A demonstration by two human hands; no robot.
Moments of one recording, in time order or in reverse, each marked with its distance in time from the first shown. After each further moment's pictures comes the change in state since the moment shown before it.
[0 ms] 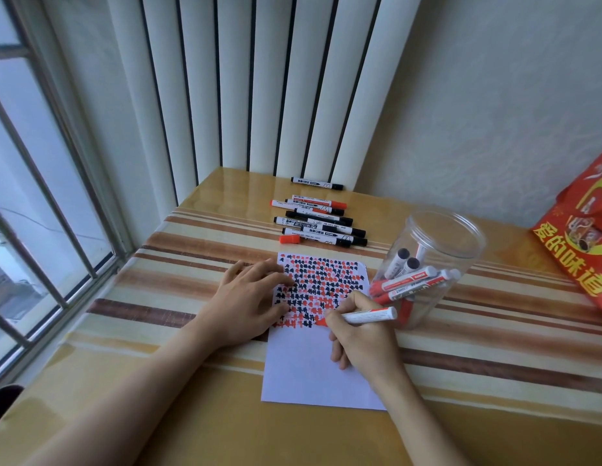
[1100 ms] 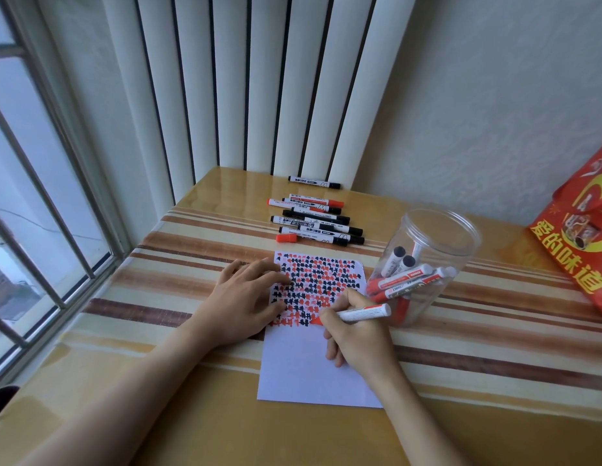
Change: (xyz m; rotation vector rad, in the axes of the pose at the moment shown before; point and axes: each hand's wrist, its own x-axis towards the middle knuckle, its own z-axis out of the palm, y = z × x) left_hand 0.000 0.002 -0.002 0.017 -0.010 -0.009; right_hand 0.001 -0.001 -0.001 0.001 -0.034 -0.017
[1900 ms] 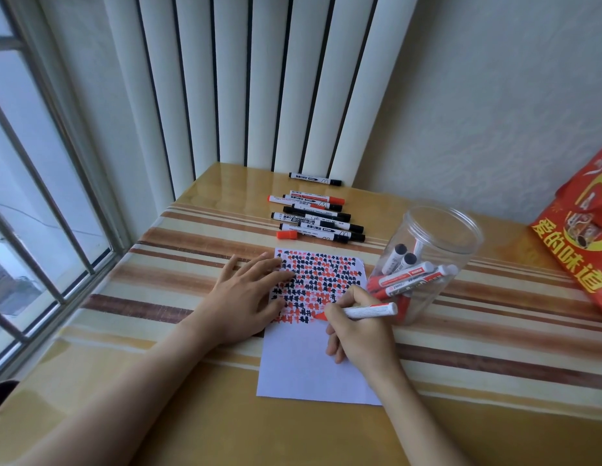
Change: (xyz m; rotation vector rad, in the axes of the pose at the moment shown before) left_hand 0.001 -0.002 0.006 0.080 -0.065 -0.010; right_hand -0.001 0.001 0.001 0.017 0.054 -0.009
